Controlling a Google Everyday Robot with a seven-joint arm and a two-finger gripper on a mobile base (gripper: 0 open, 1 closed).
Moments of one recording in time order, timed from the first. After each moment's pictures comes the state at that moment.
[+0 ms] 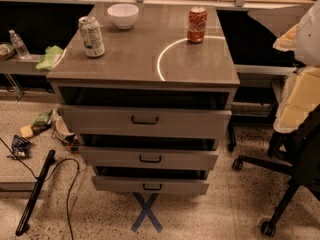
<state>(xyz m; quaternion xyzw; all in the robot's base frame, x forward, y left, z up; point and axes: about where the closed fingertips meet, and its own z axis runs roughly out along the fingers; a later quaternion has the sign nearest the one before) 0.438 -0.216 0.977 -0.60 0.78 -0.04 0.16</state>
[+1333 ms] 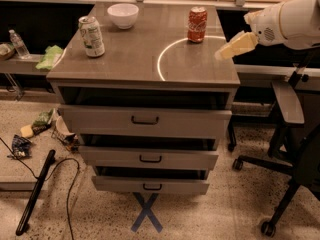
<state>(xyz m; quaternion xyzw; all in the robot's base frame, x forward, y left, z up) 0.705 -0.214 0.937 -0.44 0.76 0.12 0.47</state>
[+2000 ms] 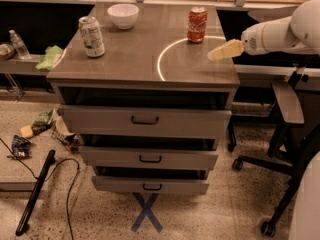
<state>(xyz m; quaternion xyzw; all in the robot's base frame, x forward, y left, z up) 0.785 -0.232 0.872 -0.32 0.81 0.15 0.48</state>
